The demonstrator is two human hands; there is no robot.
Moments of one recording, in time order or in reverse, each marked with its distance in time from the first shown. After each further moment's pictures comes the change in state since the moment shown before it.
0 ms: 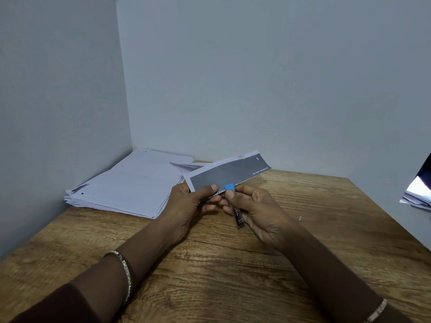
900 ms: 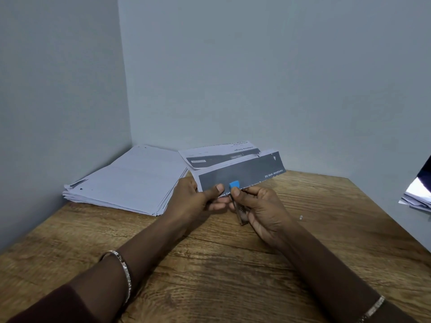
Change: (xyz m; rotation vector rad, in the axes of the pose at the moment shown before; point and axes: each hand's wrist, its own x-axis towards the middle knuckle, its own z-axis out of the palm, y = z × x) left_hand -0.014 0.007 0.012 0.143 -0.052 0.091; right_hand 0.003 0.005 -0.005 0.060 0.073 -0.025
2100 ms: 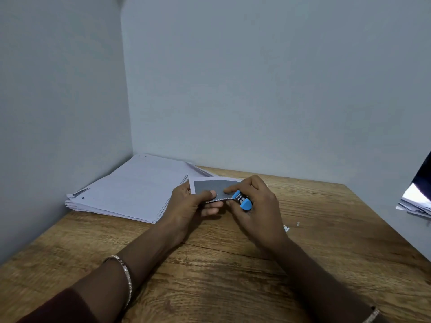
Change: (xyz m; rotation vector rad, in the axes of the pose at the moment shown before) left_hand 0.007 -0.001 -0.009 -0.171 0.020 -0.078; right_hand -0.011 -0.003 0.008 -1.246 0.252 -0.793
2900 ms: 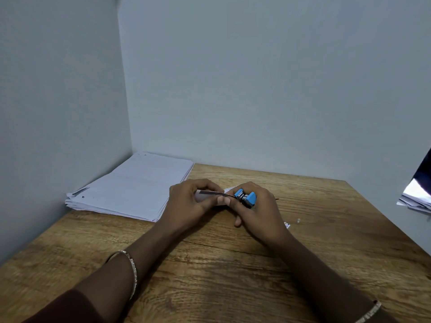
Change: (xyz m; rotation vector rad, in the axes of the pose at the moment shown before) left_hand 0.001 0.001 -0.010 0.858 -0.040 0.499; right_hand -0.001 0.003 0.000 0.330 -0.149 0.311
